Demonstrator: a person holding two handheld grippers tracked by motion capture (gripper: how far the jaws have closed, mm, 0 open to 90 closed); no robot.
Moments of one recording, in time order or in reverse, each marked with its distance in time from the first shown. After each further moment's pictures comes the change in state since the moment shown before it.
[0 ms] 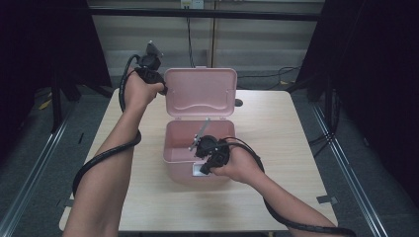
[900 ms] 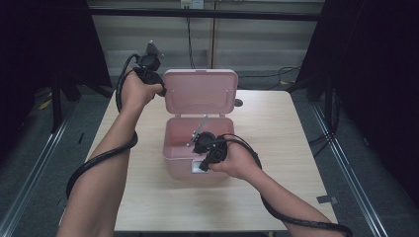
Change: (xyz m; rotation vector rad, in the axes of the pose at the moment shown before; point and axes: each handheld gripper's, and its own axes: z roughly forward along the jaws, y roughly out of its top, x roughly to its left) left arm -0.005 -0.004 -0.012 0.025 0.014 0.045; right arm -0.008 0.008 0.002 0.015 -0.011 0.016
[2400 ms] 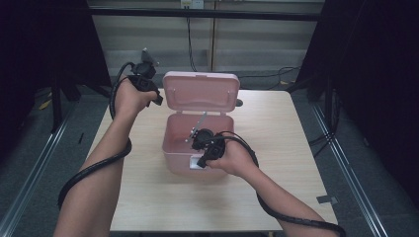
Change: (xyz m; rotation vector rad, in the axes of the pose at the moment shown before) left arm 0.013 -0.021 0.000 0.044 -0.047 -0.035; right arm -0.006 0.006 0.003 -0.022 -0.010 0.029
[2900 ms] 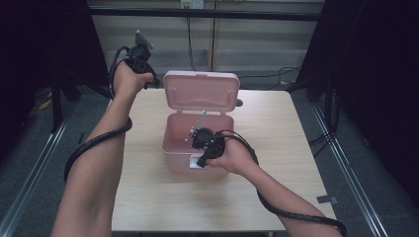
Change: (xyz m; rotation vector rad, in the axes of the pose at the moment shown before) left arm 0.017 0.048 -0.002 -0.050 -0.018 -0.030; right arm -0.004 0.002 0.000 0.007 0.024 -0.007
